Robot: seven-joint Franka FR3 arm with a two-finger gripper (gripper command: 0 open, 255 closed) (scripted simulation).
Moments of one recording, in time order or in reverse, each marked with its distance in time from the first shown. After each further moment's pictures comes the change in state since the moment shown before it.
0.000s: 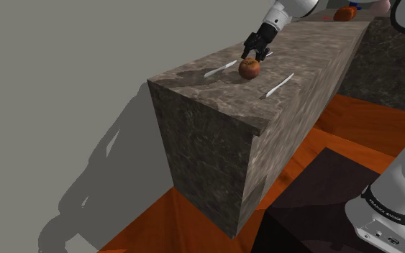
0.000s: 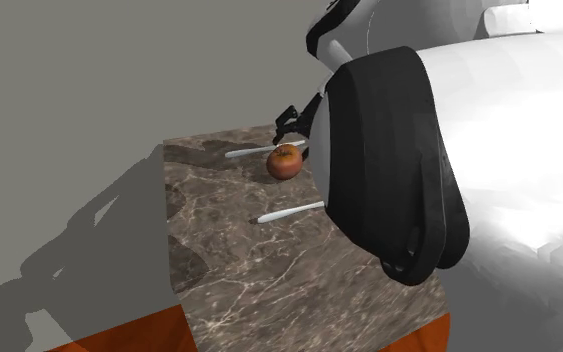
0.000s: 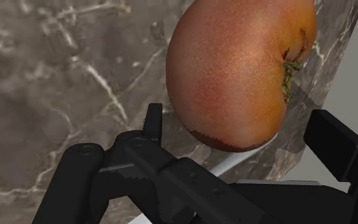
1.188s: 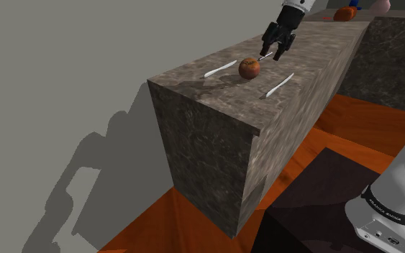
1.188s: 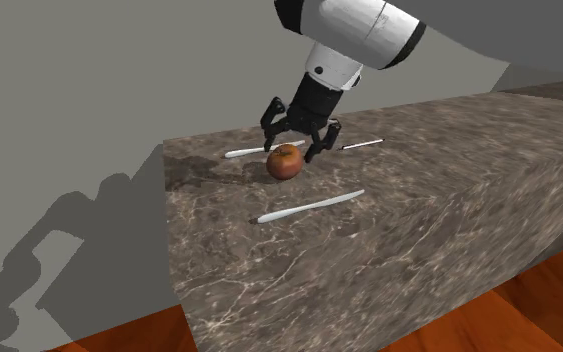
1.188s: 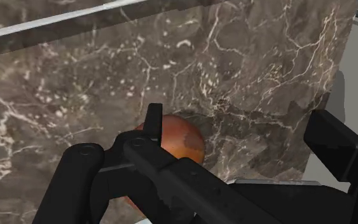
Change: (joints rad) arm 0.067 -0.489 0.106 -0.384 -0.353 0.102 0.260
